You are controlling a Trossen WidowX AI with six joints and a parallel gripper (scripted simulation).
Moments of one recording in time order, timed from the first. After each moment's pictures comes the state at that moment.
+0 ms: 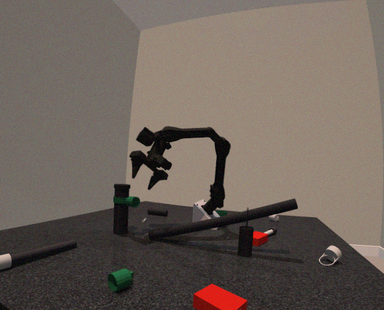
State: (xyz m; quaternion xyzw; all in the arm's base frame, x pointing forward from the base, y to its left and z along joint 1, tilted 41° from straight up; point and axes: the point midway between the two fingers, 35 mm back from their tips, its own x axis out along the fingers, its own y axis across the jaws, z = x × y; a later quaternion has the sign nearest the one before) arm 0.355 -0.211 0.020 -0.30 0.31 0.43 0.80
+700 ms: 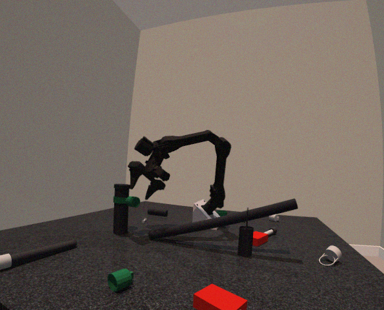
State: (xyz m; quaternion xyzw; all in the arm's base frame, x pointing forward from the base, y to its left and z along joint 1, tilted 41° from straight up) arm 0.356 -0.188 -0.017 -0.33 0.29 0.44 0.79
